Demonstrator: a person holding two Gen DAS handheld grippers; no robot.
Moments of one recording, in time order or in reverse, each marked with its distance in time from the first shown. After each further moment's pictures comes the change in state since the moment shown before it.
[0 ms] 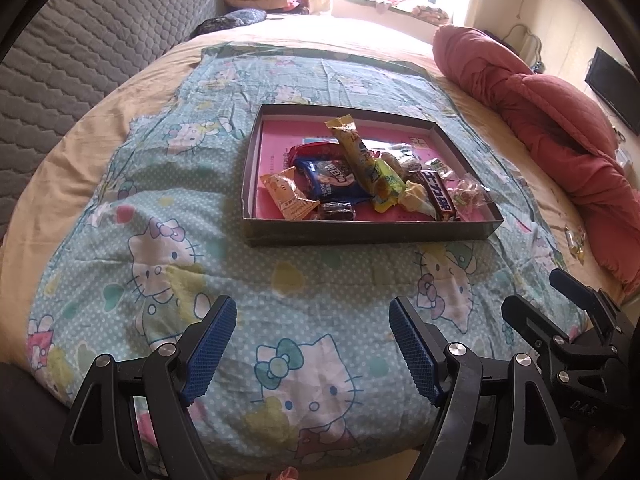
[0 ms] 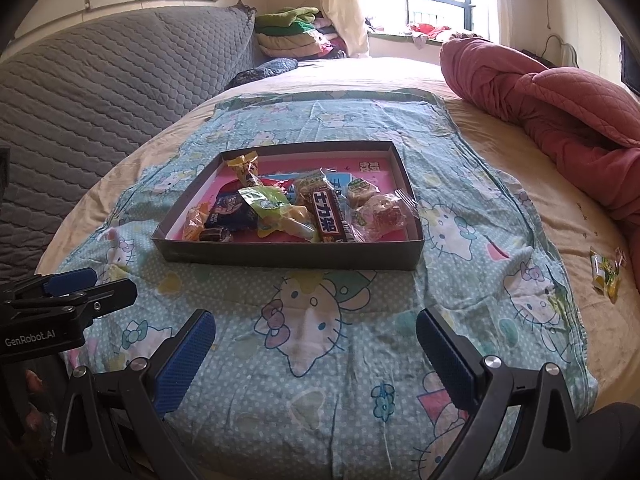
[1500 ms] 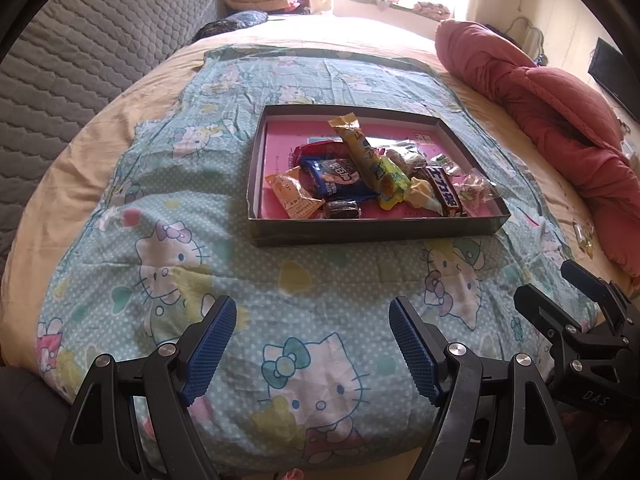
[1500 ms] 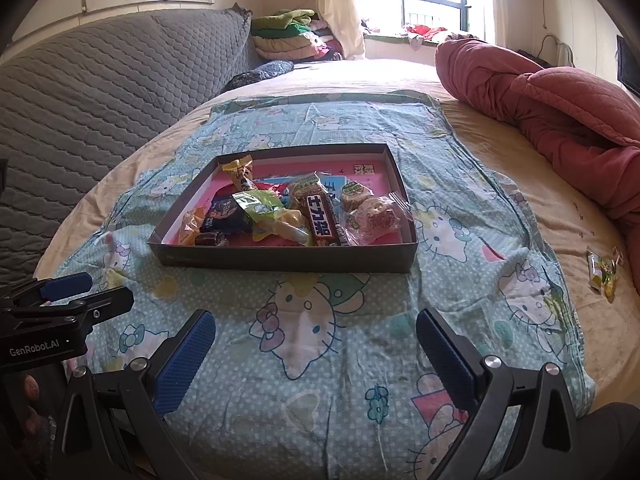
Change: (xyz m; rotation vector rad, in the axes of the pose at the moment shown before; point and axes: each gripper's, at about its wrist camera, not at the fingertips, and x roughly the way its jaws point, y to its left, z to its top) left arm 0.000 -0.004 0.000 0.025 0.000 0.039; right arm -0.001 -0.004 0.001 0.006 -0.012 -0.012
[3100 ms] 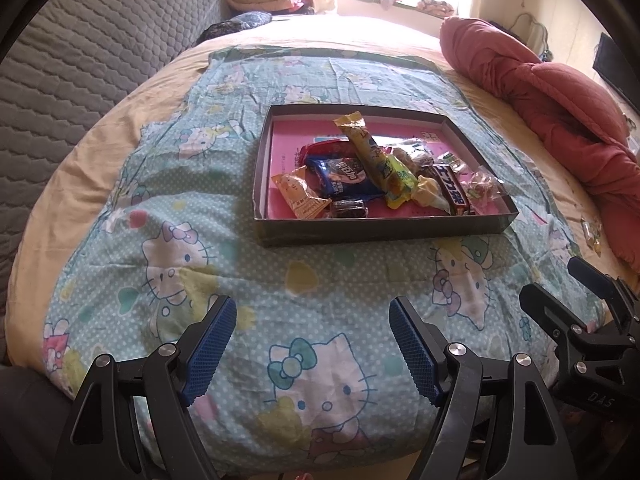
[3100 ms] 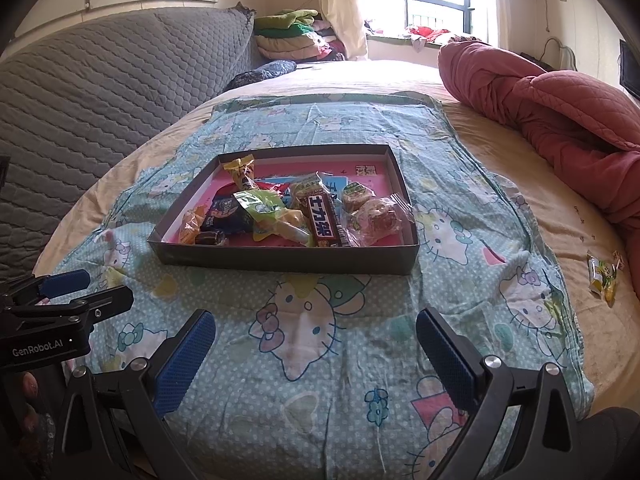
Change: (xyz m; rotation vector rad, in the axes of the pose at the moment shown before) left arm 0.001 -0.001 0.000 0.004 0.001 0.037; right arm 0.001 0.002 0.000 -0.015 0.000 0.000
